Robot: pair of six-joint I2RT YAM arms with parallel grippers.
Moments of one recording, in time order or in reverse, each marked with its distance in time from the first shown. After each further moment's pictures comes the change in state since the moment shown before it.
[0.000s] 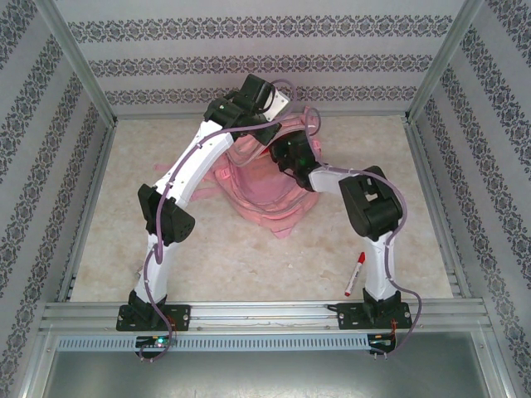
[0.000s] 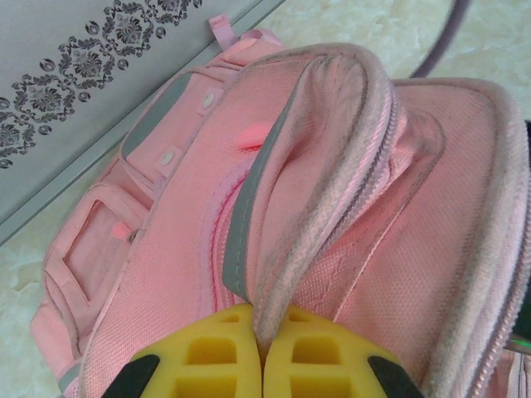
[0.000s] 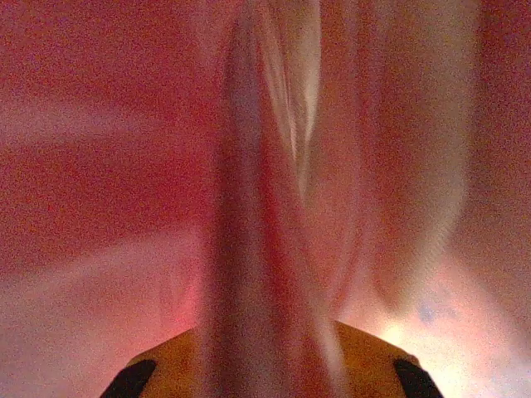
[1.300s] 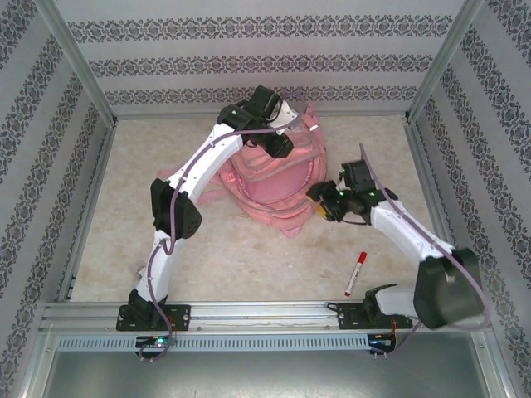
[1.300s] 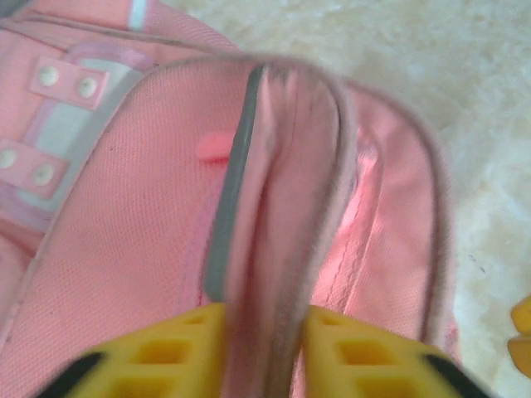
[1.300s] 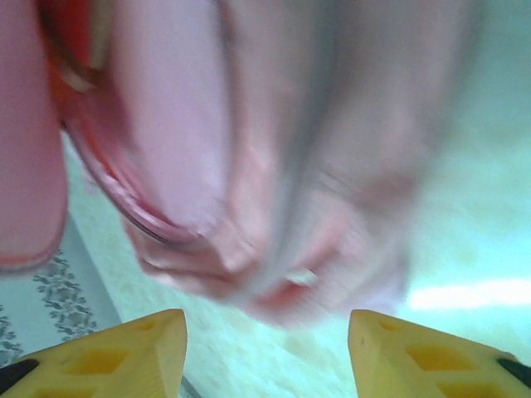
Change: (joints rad) left arm 0.000 0.095 -0.035 0.006 0.312 0.007; right arm -0.185 -0.881 -0.536 -0.951 -0.335 -0.444
